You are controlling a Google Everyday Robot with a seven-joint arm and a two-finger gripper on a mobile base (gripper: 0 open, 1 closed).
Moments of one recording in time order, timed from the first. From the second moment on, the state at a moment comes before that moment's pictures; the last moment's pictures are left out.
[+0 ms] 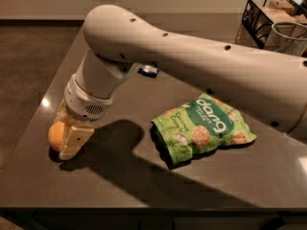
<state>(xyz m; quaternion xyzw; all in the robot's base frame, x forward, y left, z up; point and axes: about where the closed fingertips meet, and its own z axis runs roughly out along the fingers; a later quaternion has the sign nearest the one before) 0.425 0.184 0.849 -0.79 0.51 0.26 0.20</state>
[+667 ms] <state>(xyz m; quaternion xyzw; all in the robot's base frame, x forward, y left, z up) 0.445 0.163 0.892 -0.78 0.54 0.26 0.19</state>
